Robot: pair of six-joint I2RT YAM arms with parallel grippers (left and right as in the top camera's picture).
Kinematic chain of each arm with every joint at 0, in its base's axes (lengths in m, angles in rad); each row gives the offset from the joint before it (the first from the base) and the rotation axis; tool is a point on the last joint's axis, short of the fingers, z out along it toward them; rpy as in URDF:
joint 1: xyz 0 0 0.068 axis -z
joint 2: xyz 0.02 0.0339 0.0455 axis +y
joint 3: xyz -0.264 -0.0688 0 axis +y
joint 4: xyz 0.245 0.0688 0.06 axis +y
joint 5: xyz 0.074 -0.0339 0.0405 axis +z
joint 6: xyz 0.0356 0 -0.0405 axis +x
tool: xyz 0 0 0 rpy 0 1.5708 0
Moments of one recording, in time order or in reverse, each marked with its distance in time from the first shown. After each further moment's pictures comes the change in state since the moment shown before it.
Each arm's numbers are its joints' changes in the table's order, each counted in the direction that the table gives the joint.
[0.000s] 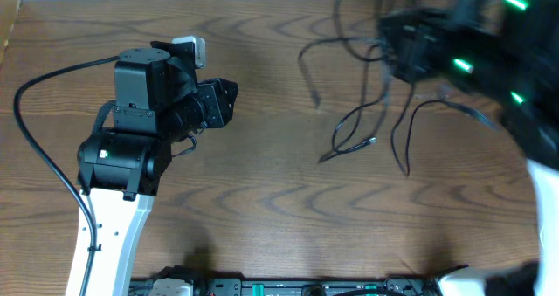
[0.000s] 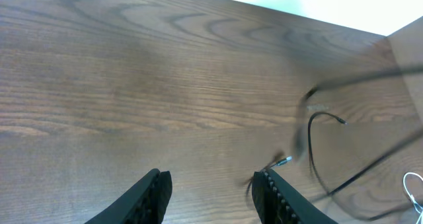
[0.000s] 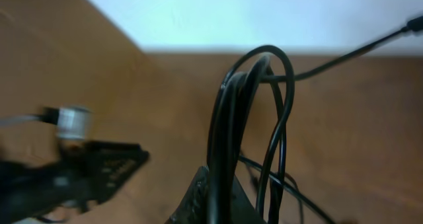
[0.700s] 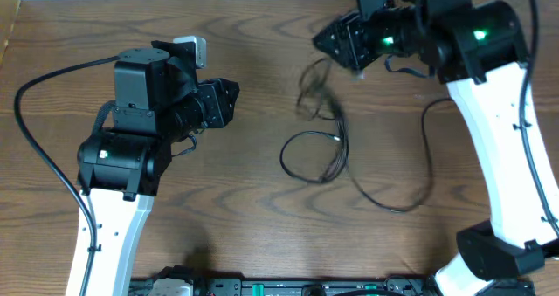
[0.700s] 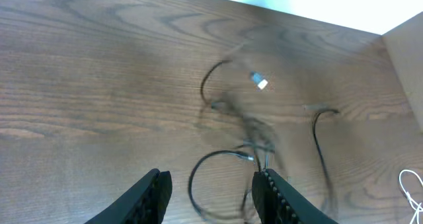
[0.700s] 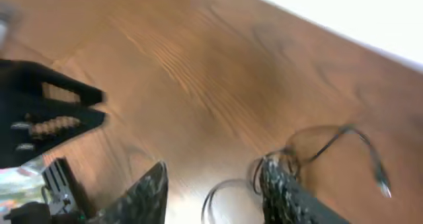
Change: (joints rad) left arm 0.000 -0.001 0.000 -0.004 -0.014 0.004; right arm -0.003 0.227 0.028 -0.048 0.222 -0.428
